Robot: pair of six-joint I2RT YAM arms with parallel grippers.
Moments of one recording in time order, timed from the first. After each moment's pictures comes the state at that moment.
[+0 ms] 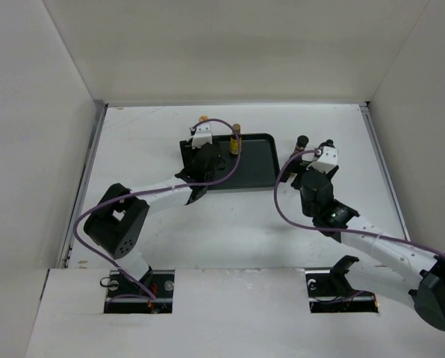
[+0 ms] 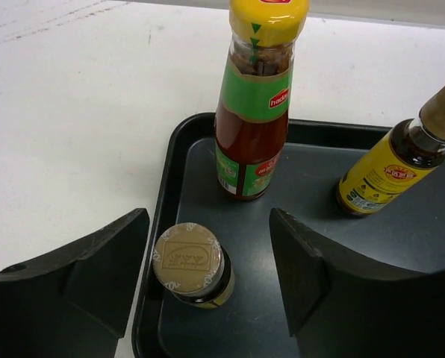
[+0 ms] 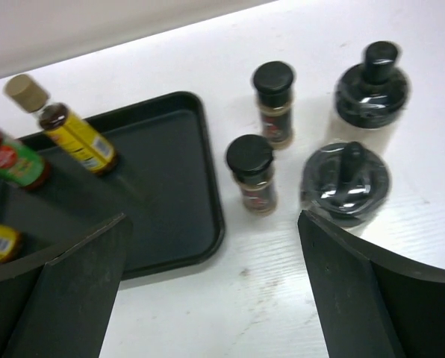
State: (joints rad) left arm -0.67 1.65 0.91 0.38 -0.79 -0.29; right arm 0.67 0.99 0.58 0.16 0.74 0.40
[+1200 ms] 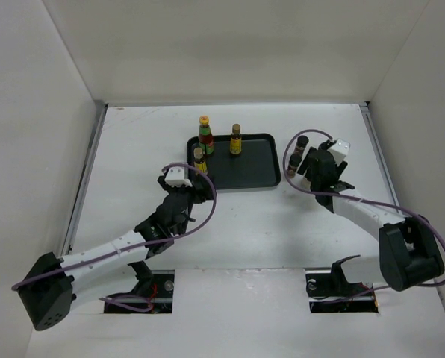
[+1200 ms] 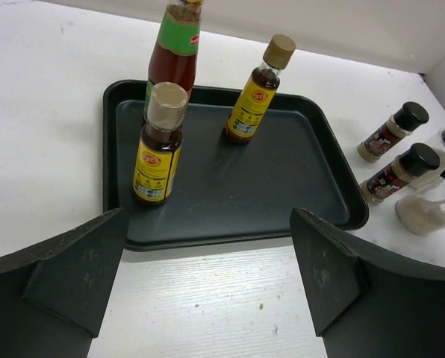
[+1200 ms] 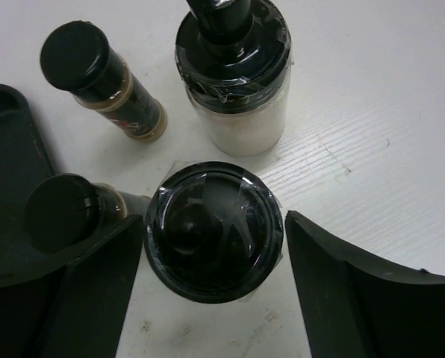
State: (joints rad) left arm -0.88 0.94 0.40 0.44 -0.69 -0.39; right arm 0.31 1.32 0.66 0.08 0.58 0.52
